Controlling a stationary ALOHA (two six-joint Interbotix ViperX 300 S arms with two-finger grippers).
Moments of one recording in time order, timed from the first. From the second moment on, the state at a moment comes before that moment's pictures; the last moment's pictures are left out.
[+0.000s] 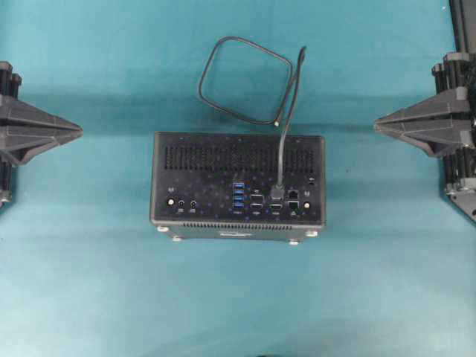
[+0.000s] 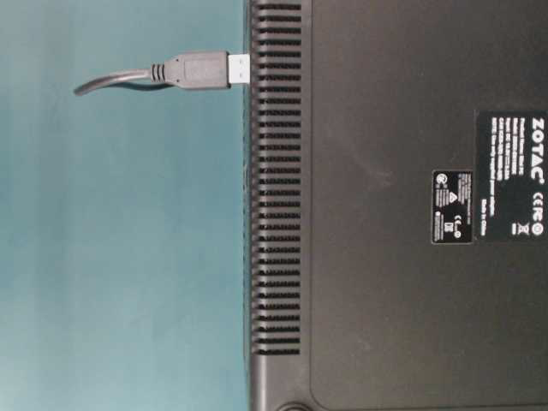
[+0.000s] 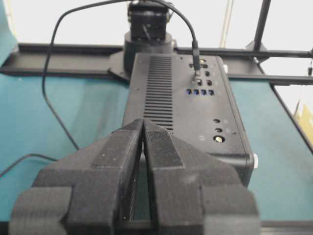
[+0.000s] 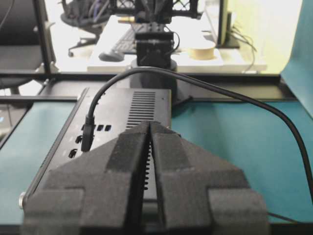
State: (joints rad) left arm 0.00 -0.97 1.19 0.00 -0.29 0.00; right arm 0.00 -0.97 1.19 0.00 -0.29 0.01
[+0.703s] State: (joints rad) left arm -0.03 -0.84 1.01 0.01 0.02 0.01; right arm 0.03 -0.82 0.89 0.10 0.31 0.15
